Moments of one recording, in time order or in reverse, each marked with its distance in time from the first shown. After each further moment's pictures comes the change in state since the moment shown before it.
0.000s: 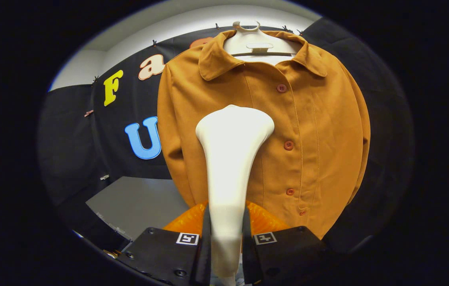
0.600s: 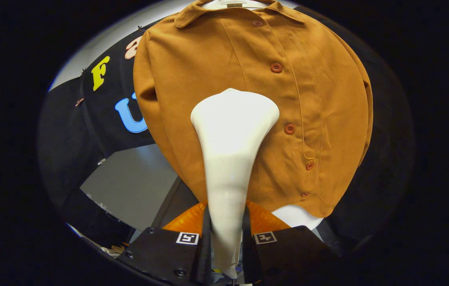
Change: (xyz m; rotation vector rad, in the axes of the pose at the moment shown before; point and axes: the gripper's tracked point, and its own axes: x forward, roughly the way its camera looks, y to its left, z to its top) arm 0.012 -0.023 -0.105 0.065 0.235 -0.025
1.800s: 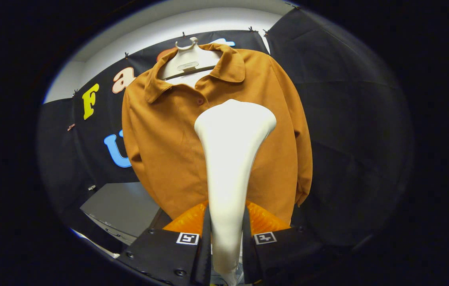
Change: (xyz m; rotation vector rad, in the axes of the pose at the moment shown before) arm -0.102 -0.087 0.108 0.035 -0.291 -0.108
